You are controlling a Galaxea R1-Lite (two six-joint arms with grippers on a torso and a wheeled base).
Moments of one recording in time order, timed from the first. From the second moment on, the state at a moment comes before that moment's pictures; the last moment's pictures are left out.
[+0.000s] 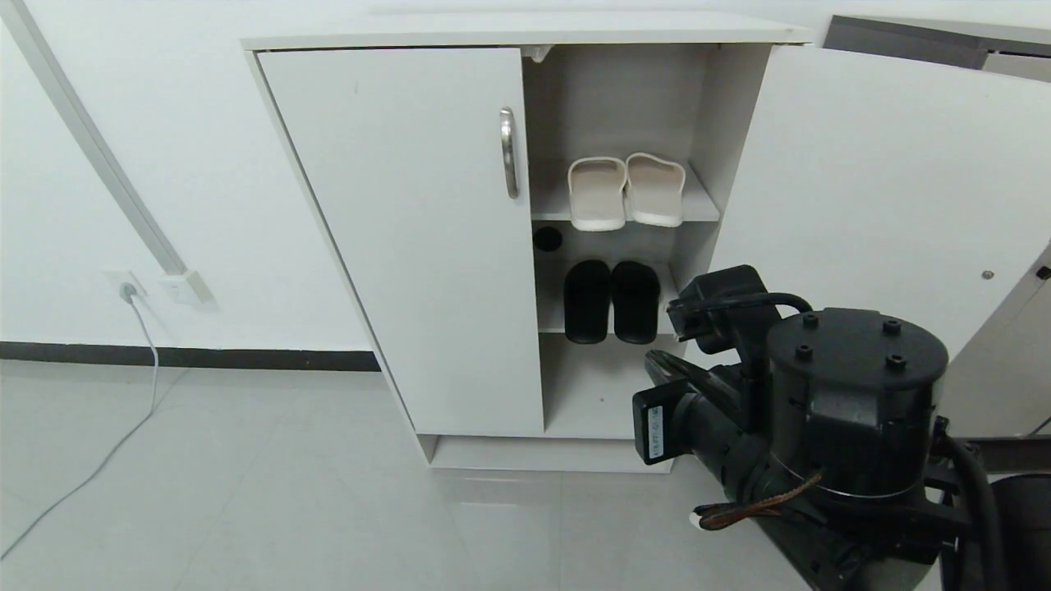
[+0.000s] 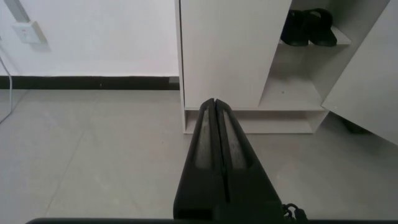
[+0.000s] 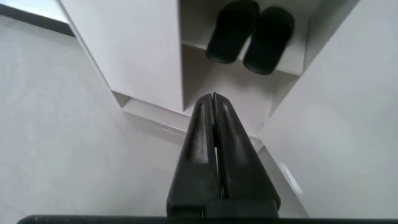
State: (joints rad) left arm 0.00 0.00 0.00 0.00 0.01 -0.01; right arm 1.00 1.68 -0.83 -0.69 -0.71 0.07
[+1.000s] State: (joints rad) left arm 0.00 0.00 0.00 0.00 0.01 0.00; right arm 0.96 1.71 -0.81 -0.69 -0.71 0.08
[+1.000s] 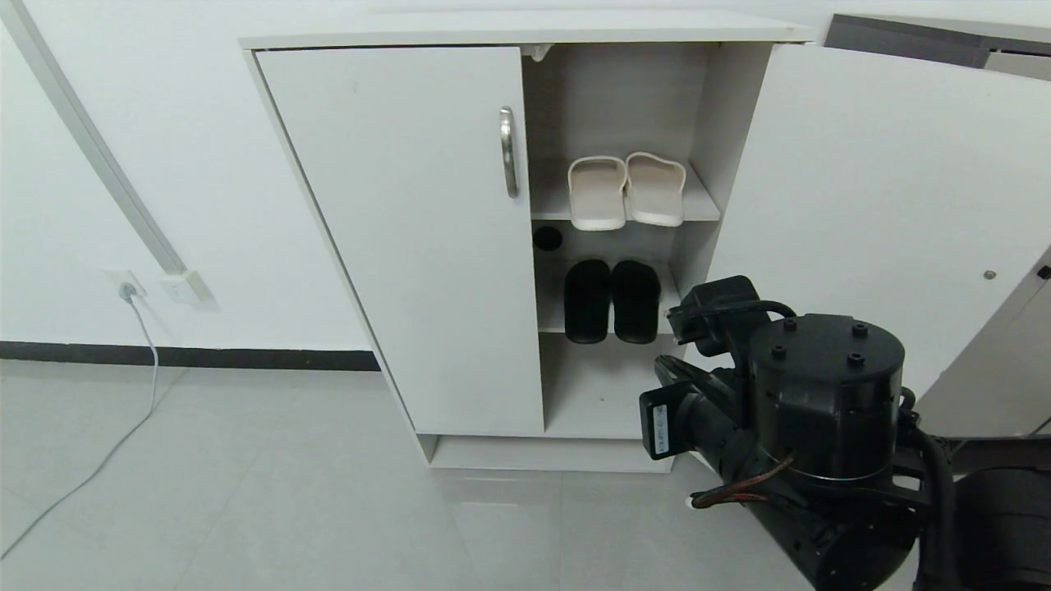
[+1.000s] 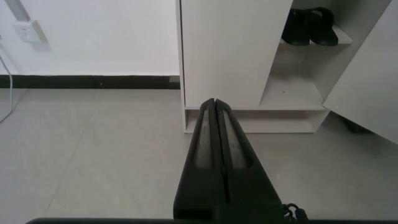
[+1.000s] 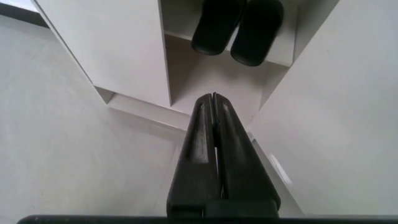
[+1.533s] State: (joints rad) left arm 0.00 0.00 0.00 0.00 0.01 0.00; right arm 0.93 1.73 -0.79 -0.72 -0.71 0.08
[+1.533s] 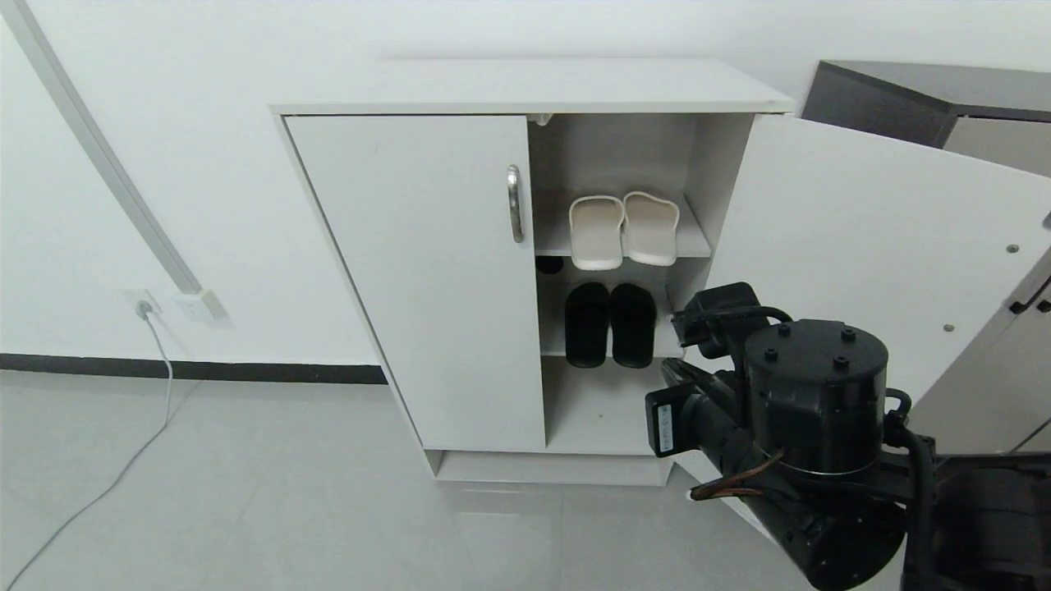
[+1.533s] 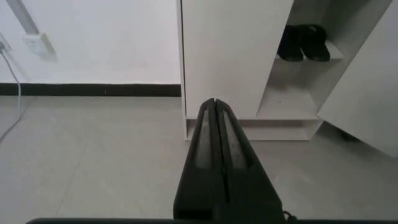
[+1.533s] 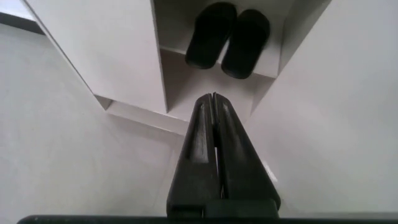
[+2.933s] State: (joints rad) left arm 0.00 0.00 0.00 0.00 0.01 0.00; right arm 0.93 1.73 -0.78 -0.72 -0.71 0.08
